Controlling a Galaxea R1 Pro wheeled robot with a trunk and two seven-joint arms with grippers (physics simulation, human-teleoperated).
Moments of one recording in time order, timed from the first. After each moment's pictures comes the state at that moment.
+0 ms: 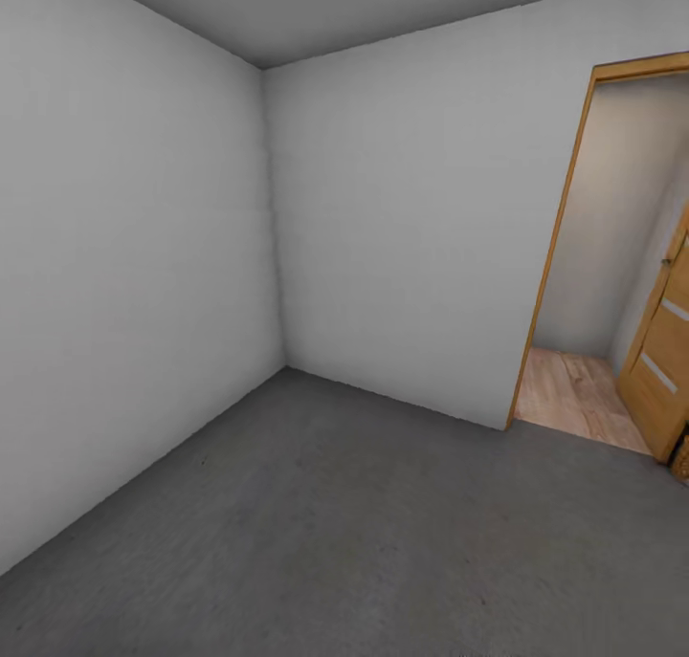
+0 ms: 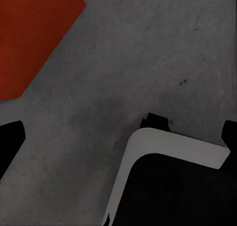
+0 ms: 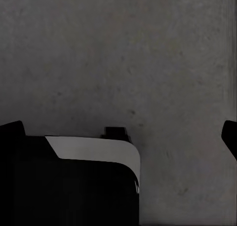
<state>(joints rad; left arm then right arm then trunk) -0.21 0.04 0.04 -0.01 0.20 -0.06 0.20 -0.18 0.02 0.01 0.03 0.05 -0.22 -0.09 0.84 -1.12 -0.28</state>
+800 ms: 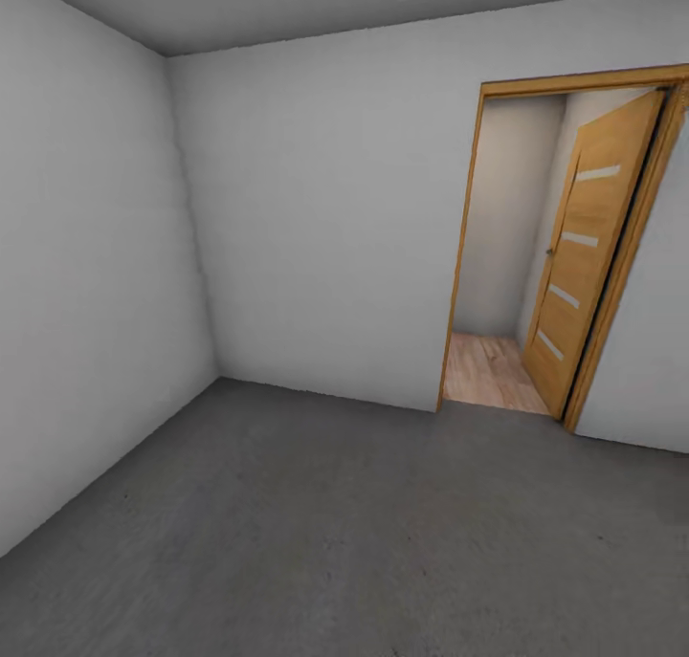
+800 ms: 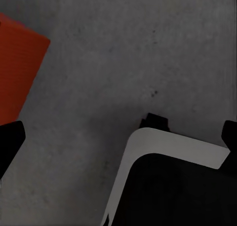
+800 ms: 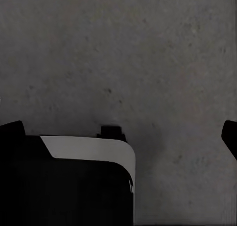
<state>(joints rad) -0.21 0.04 0.04 -0.02 0.20 -0.06 0.20 -0.18 0.00 0.01 0.03 0.05 -0.22 -0.07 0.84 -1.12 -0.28</state>
